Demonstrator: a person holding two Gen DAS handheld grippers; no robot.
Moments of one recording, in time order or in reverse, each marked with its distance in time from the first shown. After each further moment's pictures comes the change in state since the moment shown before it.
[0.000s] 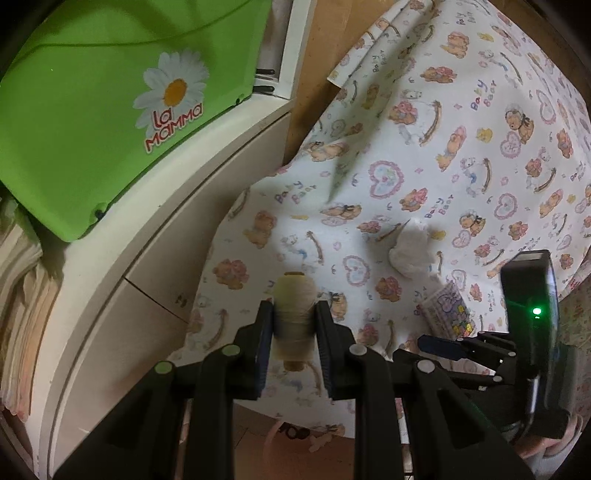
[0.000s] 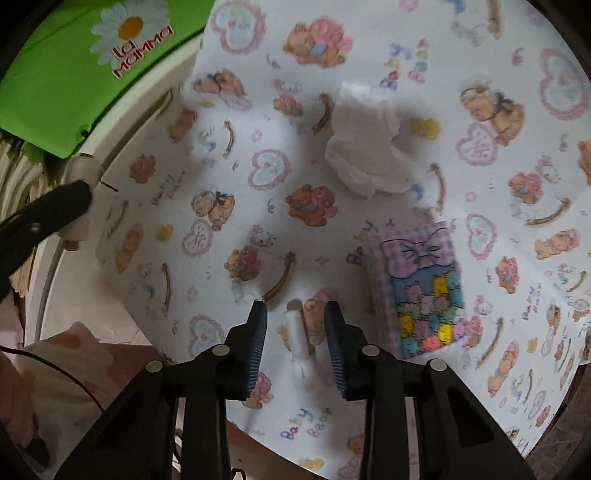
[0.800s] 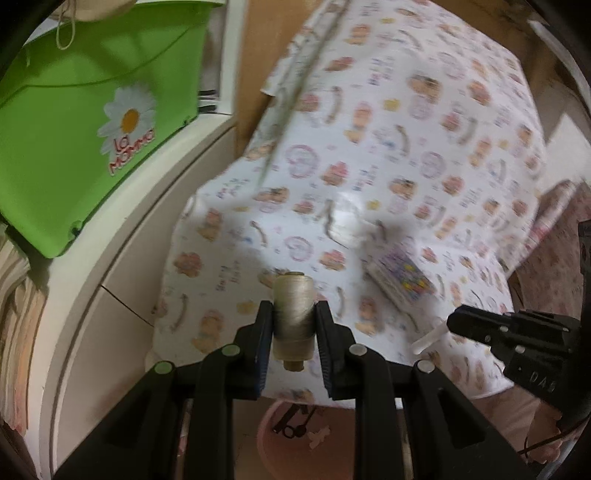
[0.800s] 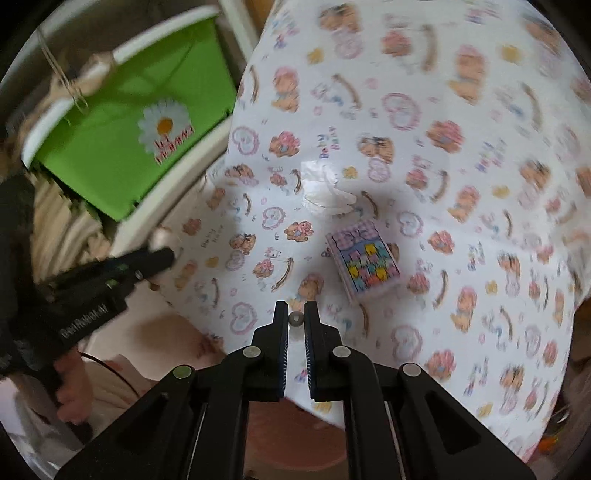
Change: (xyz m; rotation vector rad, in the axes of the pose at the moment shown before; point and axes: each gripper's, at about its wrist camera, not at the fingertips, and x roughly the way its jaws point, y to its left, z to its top) left arm -0.033 -0.032 -0.041 0.169 -0.062 -0.127; right arm -0.120 -0.030 -0.088 0.169 -0.364 0.093
